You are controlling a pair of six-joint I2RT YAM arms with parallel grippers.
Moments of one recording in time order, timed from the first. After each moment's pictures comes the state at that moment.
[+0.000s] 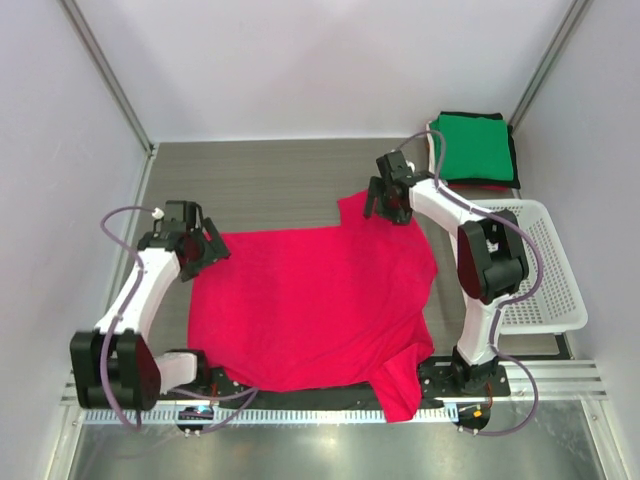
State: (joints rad) left arm -0.03 1.15 0.86 -0.73 -0.07 -0.56; right arm 0.37 1.92 1.47 -0.56 0.09 0.54
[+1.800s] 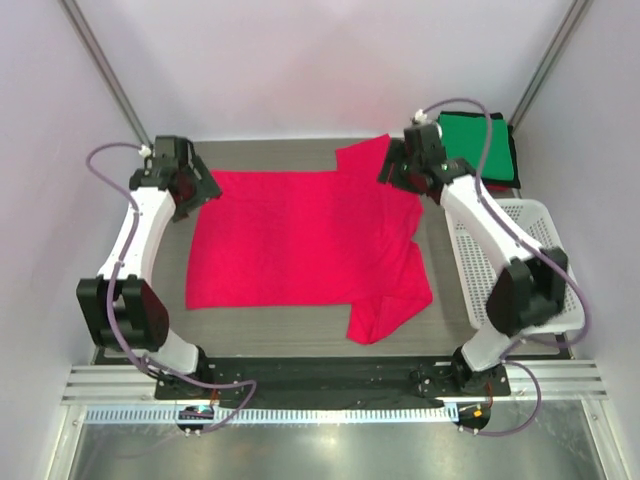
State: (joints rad) left arm -0.01 1.58 1.51 -0.84 -0.15 -0.55; right arm 0.31 1.73 1.58 -0.57 0.09 0.52
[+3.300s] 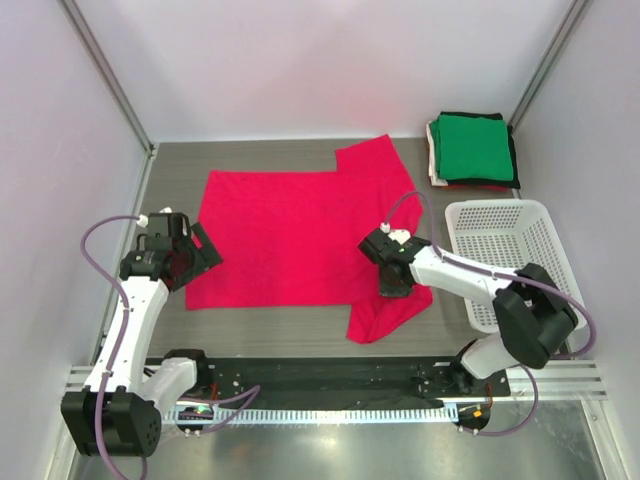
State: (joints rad) left arm -0.01 0.98 0.88 -0.86 -0.05 -0.55; right arm 0.72 1.50 0.88 -0.74 0.30 0.74
